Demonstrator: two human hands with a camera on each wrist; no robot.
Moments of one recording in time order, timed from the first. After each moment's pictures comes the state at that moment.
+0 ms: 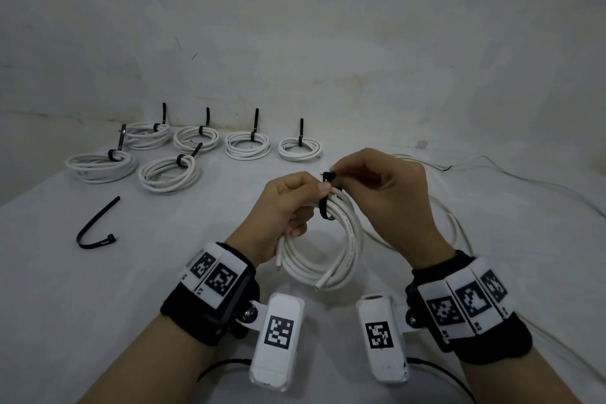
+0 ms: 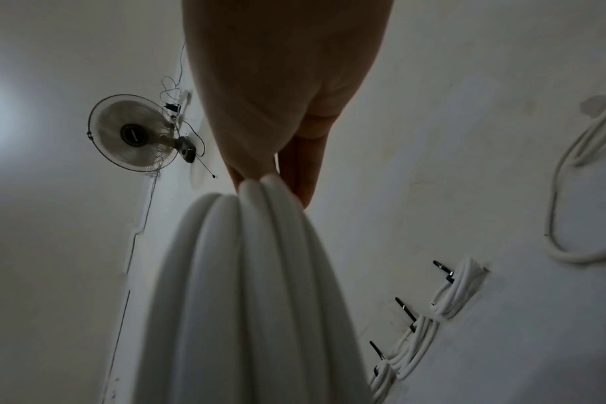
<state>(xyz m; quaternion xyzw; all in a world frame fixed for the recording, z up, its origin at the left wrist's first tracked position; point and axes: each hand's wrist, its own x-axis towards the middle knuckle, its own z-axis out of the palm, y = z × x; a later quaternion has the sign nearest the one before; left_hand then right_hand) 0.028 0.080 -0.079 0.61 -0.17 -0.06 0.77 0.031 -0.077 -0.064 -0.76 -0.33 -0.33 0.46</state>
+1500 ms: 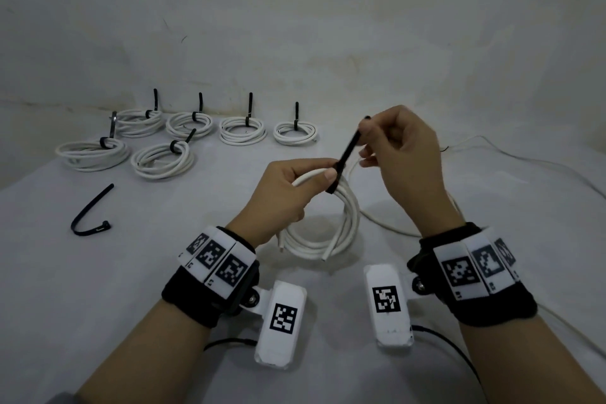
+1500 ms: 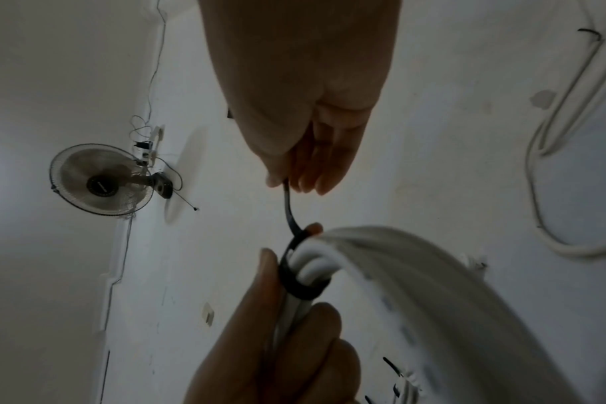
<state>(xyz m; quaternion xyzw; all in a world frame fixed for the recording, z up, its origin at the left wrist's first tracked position) 0.032 0.073 -0.088 0.70 -0.18 0.04 0.69 0.040 -0.087 -0.054 -0.73 -0.15 -0.28 0.61</state>
